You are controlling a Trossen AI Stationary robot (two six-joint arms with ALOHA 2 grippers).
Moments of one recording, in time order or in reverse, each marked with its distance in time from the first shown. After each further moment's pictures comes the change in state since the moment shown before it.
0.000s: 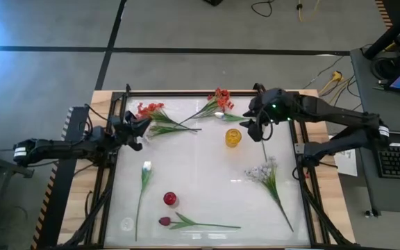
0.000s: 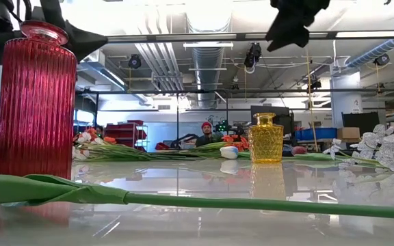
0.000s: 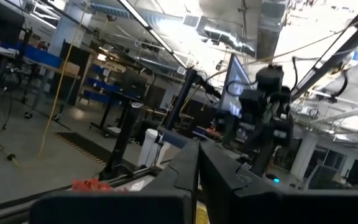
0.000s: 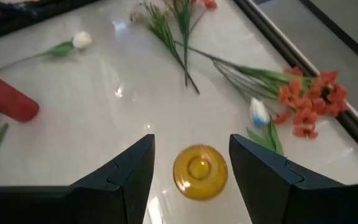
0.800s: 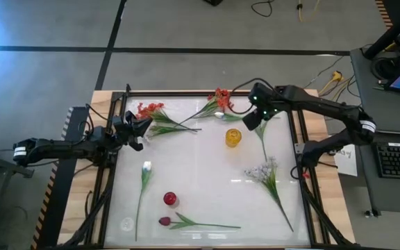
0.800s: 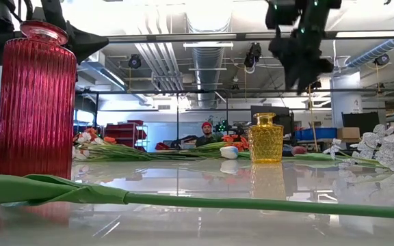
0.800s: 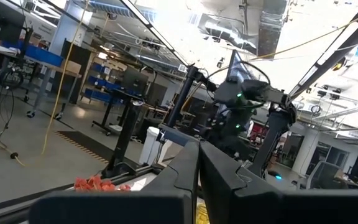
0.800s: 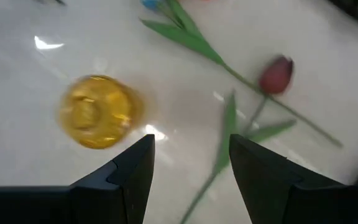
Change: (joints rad) left arm 0.000 0.013 0.000 0.005 0.000 0.006; right arm -0.230 0.201 0.009 -0.340 0.057 0.301
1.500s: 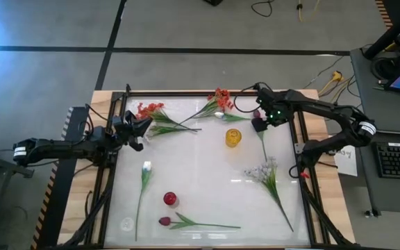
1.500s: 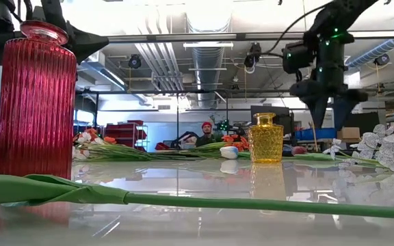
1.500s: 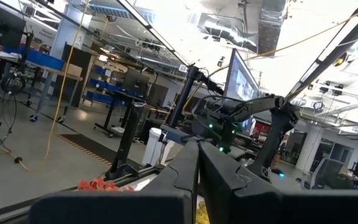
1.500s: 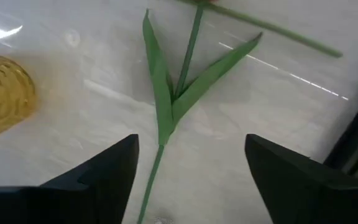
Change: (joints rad) left arm 0.000 -0.004 0.000 -0.002 0.000 0.032; right arm -0.190 0.003 -0.289 0.082 -0.069 0.052
